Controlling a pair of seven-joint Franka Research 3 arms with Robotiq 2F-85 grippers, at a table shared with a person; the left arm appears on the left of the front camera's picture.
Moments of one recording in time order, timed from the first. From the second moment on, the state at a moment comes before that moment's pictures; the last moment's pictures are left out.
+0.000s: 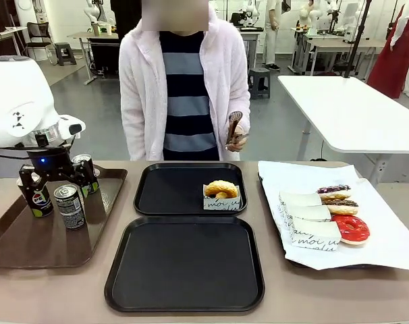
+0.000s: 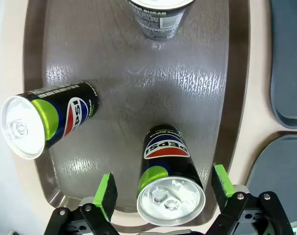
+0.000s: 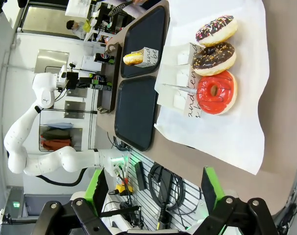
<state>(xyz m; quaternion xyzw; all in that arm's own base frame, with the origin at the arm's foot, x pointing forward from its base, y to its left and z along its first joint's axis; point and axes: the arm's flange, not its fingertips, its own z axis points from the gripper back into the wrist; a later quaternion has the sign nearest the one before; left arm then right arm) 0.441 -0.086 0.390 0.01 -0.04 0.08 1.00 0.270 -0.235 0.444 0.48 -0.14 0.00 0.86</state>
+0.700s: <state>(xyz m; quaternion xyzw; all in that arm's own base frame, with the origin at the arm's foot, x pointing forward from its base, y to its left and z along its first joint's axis) 0.445 -0.087 0.381 0.01 -0.03 0.07 1.00 0.270 -0.235 0.444 0.48 -0.14 0.00 0.86</state>
